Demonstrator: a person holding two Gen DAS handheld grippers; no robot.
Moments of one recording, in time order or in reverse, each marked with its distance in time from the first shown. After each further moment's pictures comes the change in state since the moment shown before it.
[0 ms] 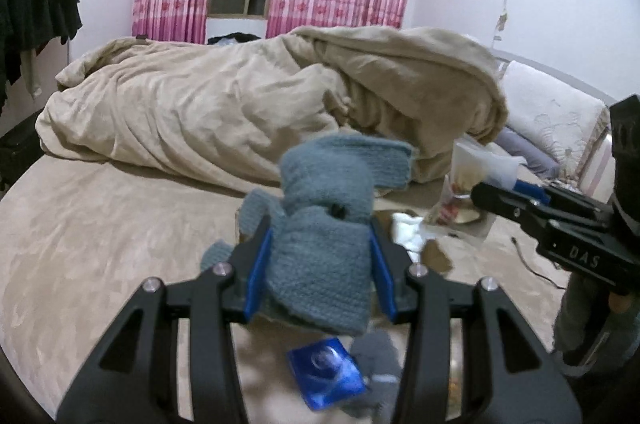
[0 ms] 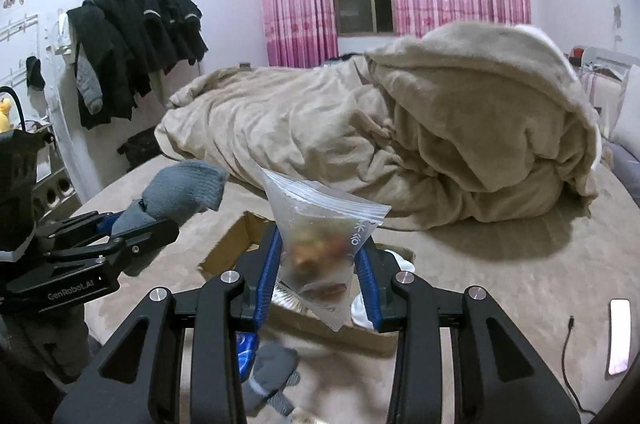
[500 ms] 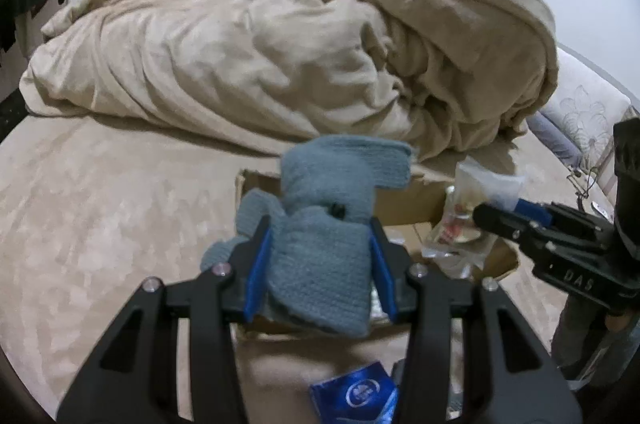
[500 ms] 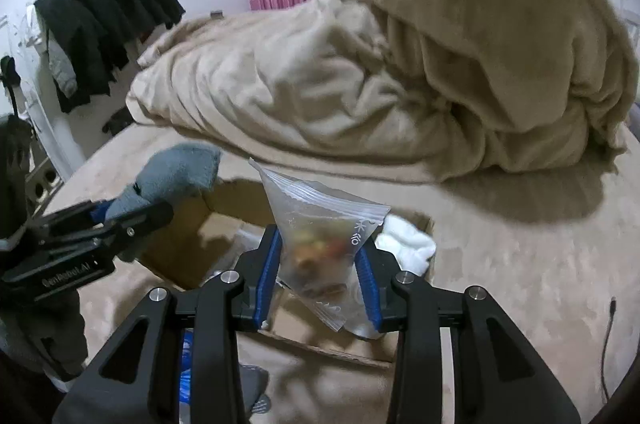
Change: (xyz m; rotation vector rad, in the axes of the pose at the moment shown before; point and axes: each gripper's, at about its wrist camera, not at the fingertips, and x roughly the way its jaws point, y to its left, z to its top) left arm 0.102 0.031 -0.021 -0.051 0.164 0.023; right arm 0.104 -0.030 -0.033 0.070 0.177 -0.003
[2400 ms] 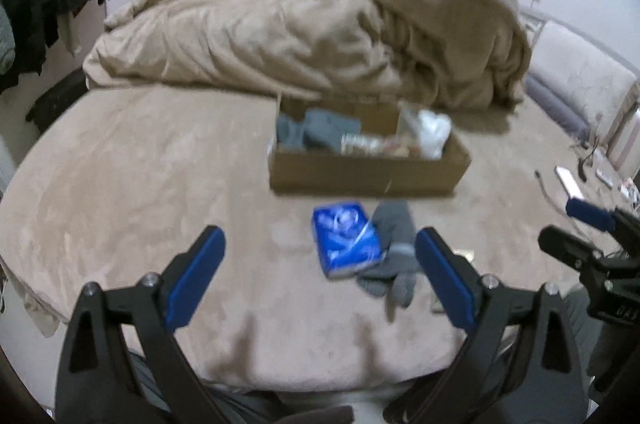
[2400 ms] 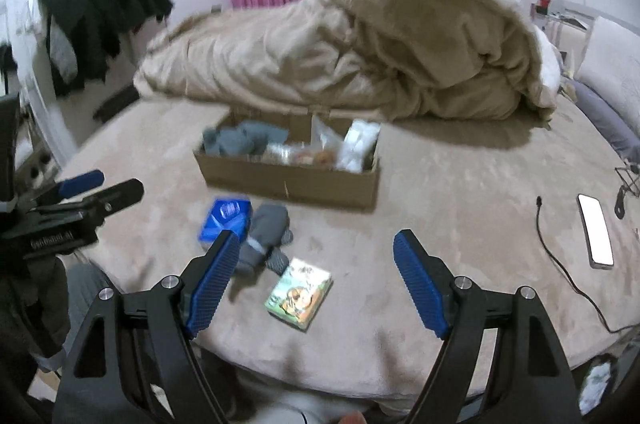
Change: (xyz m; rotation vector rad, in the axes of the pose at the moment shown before) left arm -0.139 -0.036 -0.107 -0.010 0.029 0.139; right arm -0.159 0.044 -0.099 -0.010 0.029 -0.117
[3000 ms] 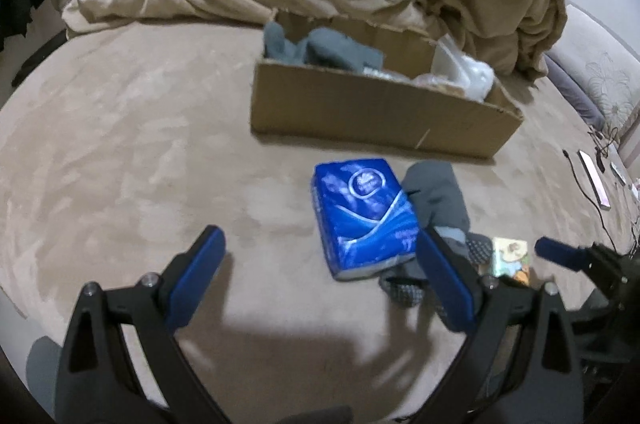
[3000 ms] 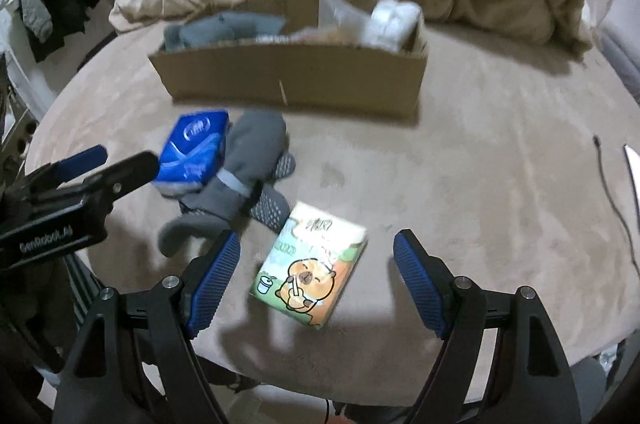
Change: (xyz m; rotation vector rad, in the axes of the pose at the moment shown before) left arm 0.100 0.005 -0.016 -0.044 0.145 -0.021; right arm 0.108 0.008 -0.035 0.045 0.267 0.024
